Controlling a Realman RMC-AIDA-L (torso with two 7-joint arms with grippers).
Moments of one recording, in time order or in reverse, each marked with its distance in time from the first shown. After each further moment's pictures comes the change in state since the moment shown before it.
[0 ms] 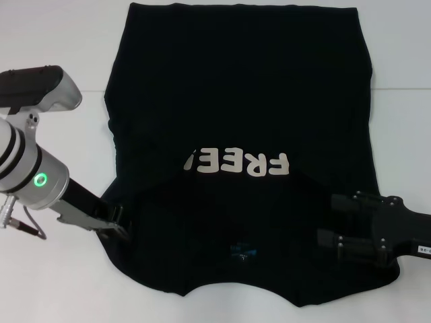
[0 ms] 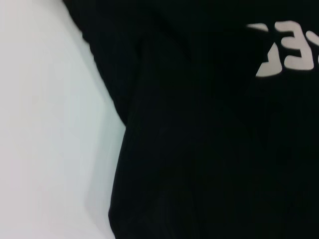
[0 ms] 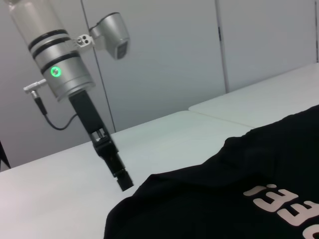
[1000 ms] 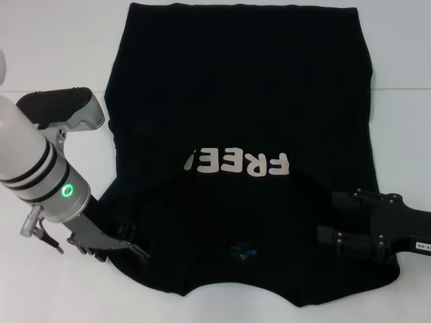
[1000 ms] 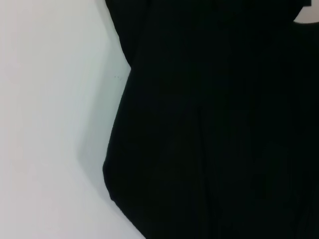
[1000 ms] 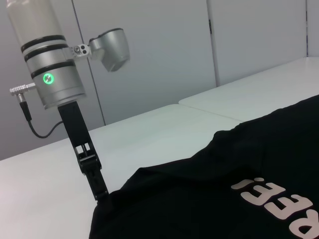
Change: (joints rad) left arm -0.096 -0.008 0.023 -0.176 0.086 -0.010 -0.121; right arm 0.006 0.000 -0.009 -0.001 -0.003 0.039 0.001
